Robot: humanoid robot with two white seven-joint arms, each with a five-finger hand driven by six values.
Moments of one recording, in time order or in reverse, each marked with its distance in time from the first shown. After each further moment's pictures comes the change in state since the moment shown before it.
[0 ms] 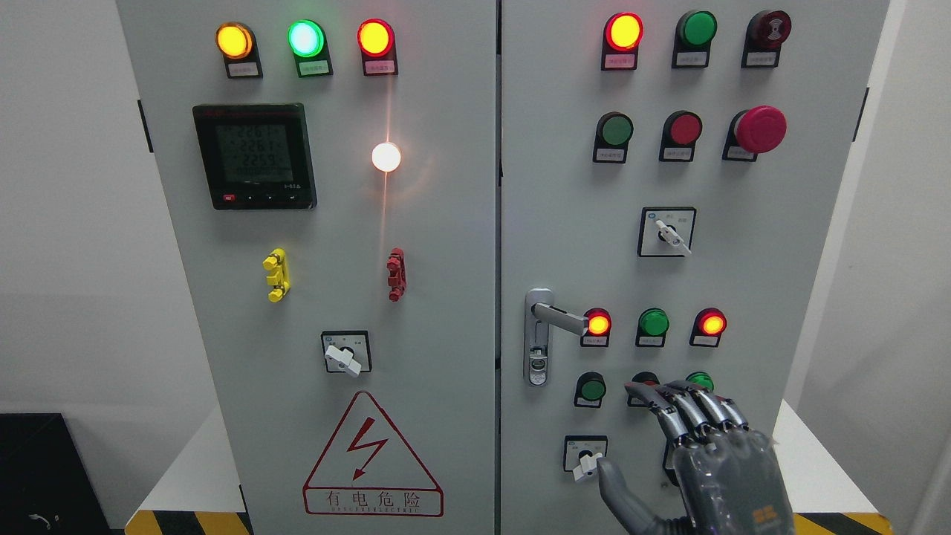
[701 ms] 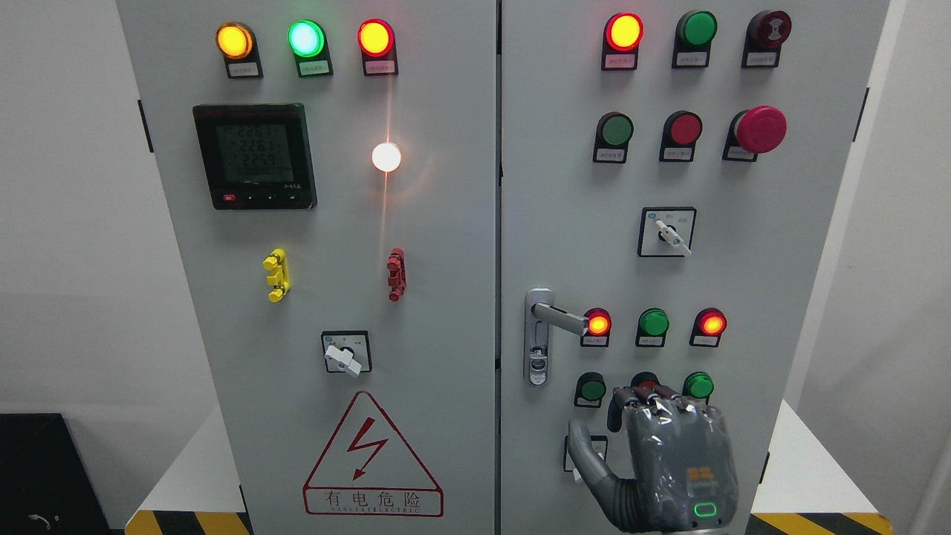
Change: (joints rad) left arm 0.000 0.000 0.000 0.000 0.000 0.000 0.000; right arm -0.045 0.000 0.171 0.053 0.218 0.253 0.032
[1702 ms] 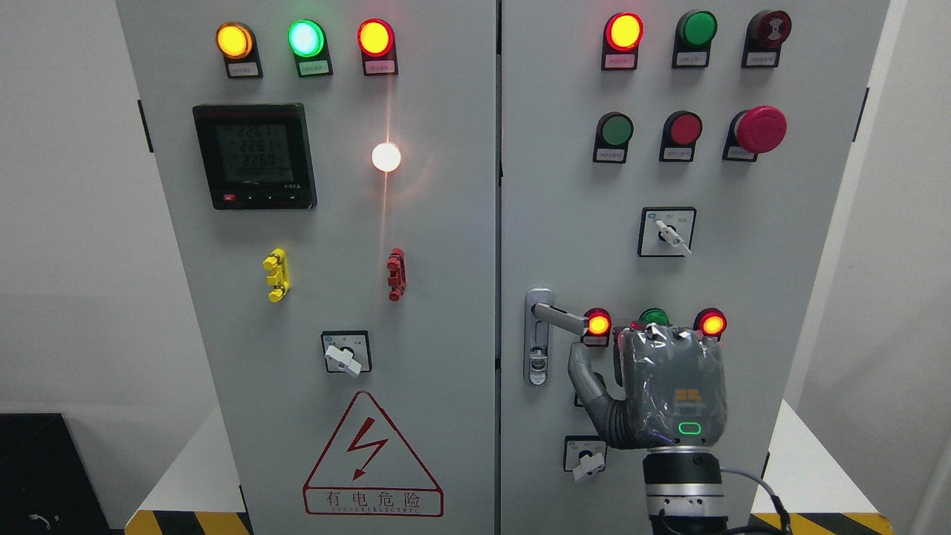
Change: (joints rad) left arm 0.000 0.000 0.000 0.000 0.000 0.000 0.000; right arm -0.244 0.007 0.067 0.142 0.095 0.272 0.015
